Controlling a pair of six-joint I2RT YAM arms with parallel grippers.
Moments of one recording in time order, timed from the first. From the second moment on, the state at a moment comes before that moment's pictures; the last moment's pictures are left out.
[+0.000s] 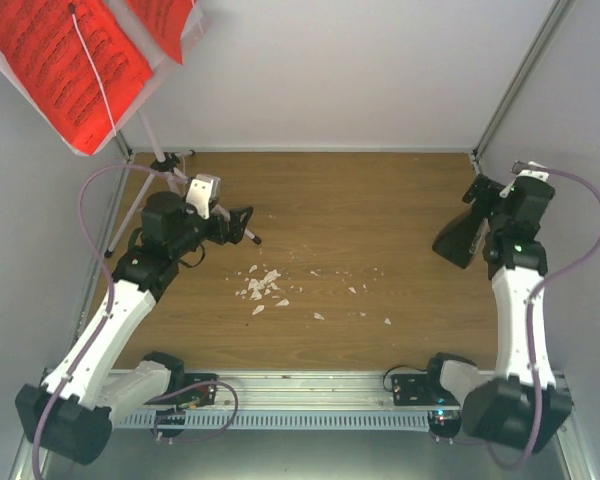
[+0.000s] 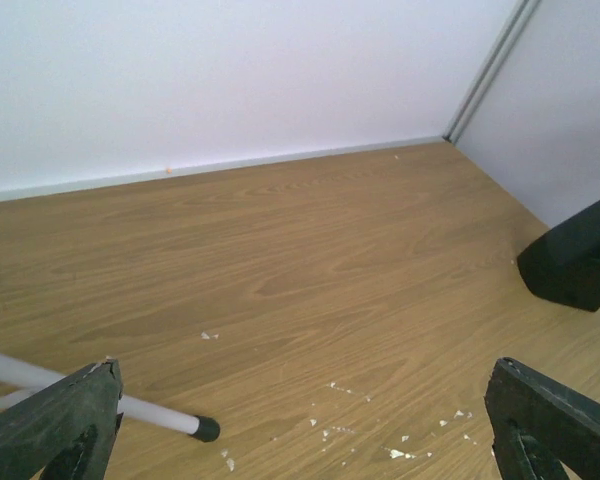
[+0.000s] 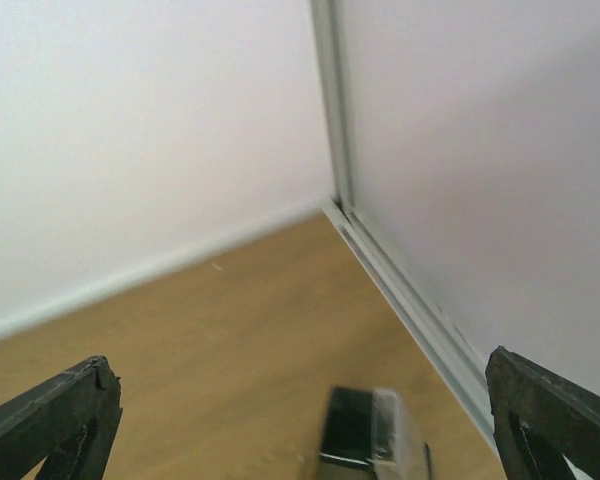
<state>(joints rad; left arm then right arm) -0.28 1.00 0.93 -0.28 0.27 -0.13 -0.26 1.10 1.00 -0.29 0.10 0.19</state>
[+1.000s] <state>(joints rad) 0.16 1.19 0.72 0.12 0.48 -0.53 -0.26 0.79 0.83 -0.27 -0.84 0.35</state>
